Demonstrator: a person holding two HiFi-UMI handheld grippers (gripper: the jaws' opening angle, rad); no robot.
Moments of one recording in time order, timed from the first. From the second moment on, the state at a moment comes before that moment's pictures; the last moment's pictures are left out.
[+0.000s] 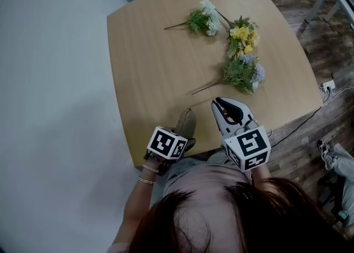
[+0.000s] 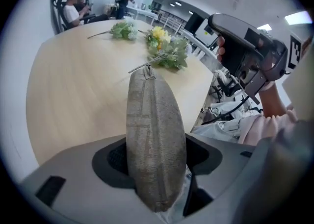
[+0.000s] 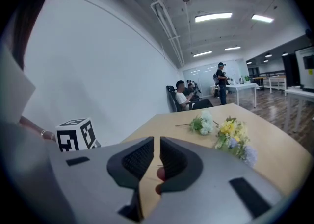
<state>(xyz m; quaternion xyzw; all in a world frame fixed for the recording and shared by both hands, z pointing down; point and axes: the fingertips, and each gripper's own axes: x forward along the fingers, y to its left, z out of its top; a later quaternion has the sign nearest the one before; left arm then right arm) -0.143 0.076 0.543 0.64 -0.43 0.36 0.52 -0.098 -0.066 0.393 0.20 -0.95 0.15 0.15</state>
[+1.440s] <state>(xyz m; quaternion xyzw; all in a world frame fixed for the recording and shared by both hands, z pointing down) -0.188 0.107 0.464 0.59 -0.30 0.70 0.27 -0.124 0.034 0.426 -0.02 -0.97 0.18 0.18</state>
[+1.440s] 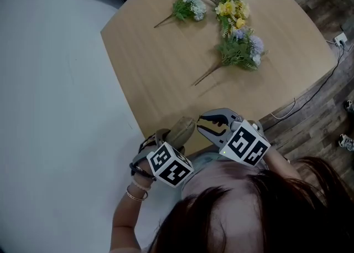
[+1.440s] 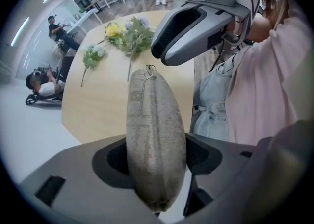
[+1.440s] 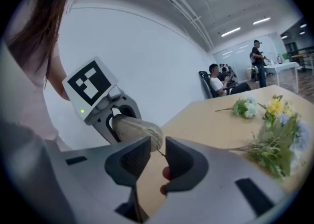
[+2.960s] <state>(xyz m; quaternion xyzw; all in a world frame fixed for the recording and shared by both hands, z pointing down) -0.204 0.086 0.436 0.59 -0.24 0.76 0.13 -0.139 0.027 0.423 0.01 -0.98 0.11 0.15</state>
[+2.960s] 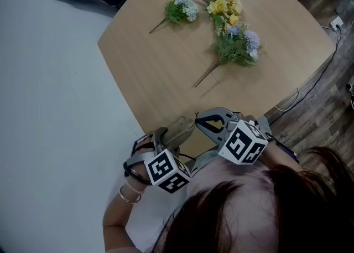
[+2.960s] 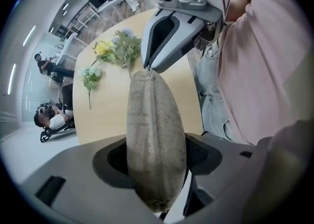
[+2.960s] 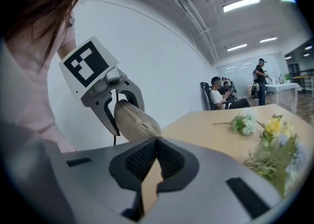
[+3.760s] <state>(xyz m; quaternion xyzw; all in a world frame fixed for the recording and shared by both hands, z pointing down) -0.192 0.089 0.437 0.66 -0.28 0.68 0.17 -0.142 0.021 0.425 0.06 -0.98 0.10 0.17</state>
